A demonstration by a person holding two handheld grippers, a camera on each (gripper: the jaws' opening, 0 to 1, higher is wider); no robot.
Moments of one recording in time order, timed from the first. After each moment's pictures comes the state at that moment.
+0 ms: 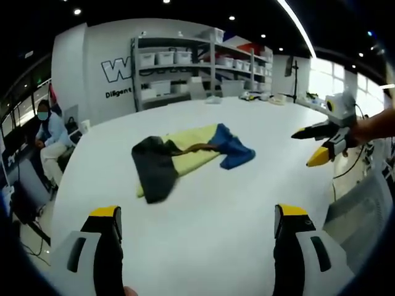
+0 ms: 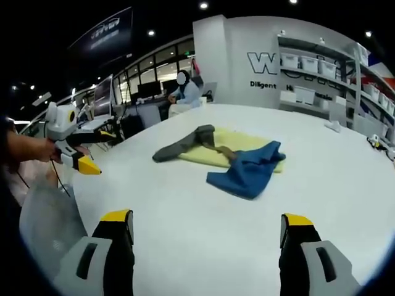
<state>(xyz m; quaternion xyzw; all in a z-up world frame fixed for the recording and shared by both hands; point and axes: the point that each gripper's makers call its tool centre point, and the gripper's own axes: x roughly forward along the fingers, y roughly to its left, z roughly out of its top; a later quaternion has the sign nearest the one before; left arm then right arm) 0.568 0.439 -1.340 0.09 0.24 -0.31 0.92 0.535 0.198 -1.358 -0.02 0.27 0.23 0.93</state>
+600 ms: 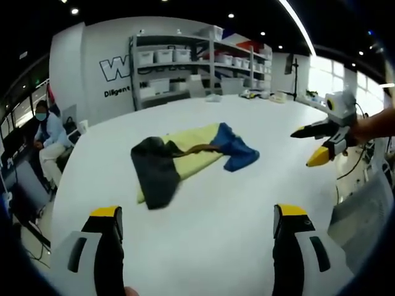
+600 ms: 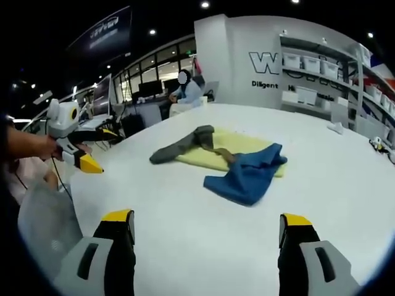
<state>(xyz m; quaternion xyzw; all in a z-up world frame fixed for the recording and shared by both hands) 0.587 0.435 -1.343 0.09 0.25 -0.31 0.91 0.552 0.197 -1.360 -0.02 0.28 0.24 0.93</state>
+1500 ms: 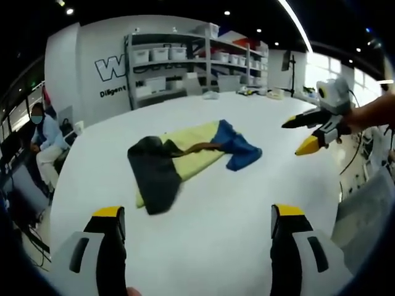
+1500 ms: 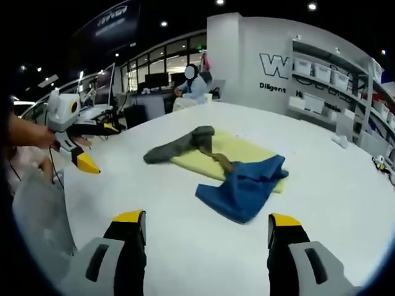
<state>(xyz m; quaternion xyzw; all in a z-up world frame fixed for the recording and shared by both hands) 0.604 0.432 -1.352 0.11 0.25 -0.32 0.91 0.591 0.200 -1.359 -0.08 0.28 0.25 0.92</state>
